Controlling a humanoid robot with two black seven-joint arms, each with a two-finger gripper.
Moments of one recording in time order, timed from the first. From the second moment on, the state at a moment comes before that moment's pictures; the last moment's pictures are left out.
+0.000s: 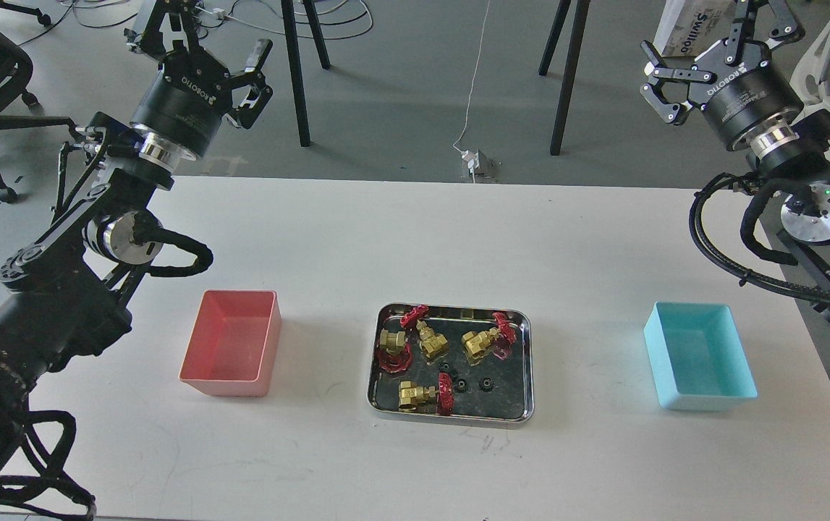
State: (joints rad) left arm -0.78 0.27 -0.91 -0.73 0.37 -0.49 -0.49; right arm 0.88 -0.47 0.71 0.77 0.11 0.49 0.29
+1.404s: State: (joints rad) left arm -1.67 0.40 0.36 -1.27 0.84 -0.47 -0.49; right arm 1.02 -0.53 0.78 0.76 0.12 0.23 0.27
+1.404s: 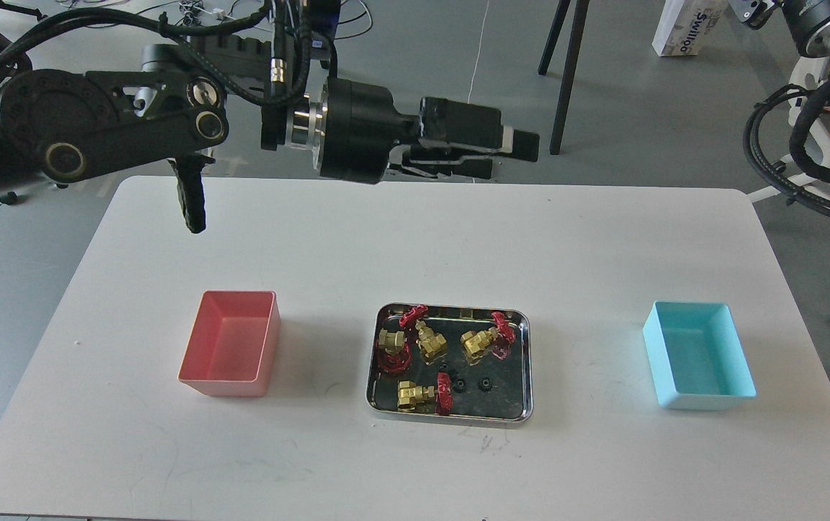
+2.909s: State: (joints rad) left arm -1.34 0.13 0.78 -0.90 1.27 -0.02 -0.49; right arm 1.00 -0.46 0.77 0.72 0.11 0.19 0.14
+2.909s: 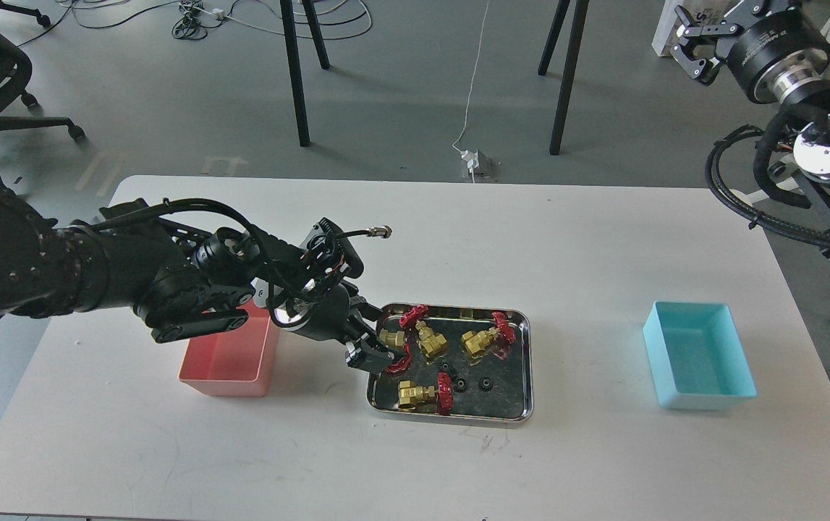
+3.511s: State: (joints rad) left arm -1.29 0.10 0.78 -0.86 1.27 0.02 -0.49; right arm 0.98 -0.46 0.77 0.72 0.11 0.19 0.14
